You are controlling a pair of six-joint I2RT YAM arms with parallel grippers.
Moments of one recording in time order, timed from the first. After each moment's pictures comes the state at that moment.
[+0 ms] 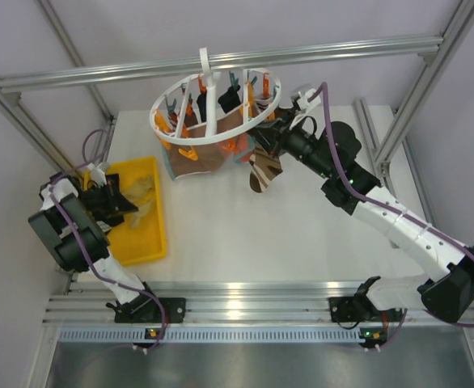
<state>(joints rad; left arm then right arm) 0.66 1.79 1.20 -1.02 0.96 0.53 0.71 1.28 1.25 0.18 -0.16 0.21</state>
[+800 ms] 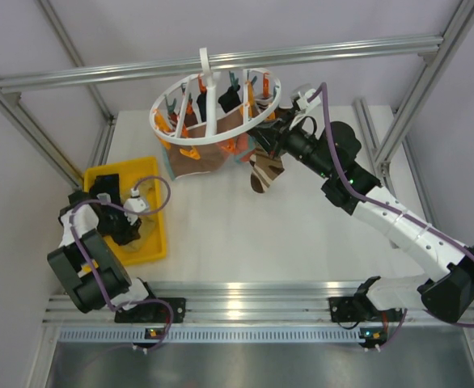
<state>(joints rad) 0.59 1.38 0.80 -0.89 0.65 1.51 0.71 1.28 1.25 0.18 -0.17 0.20</state>
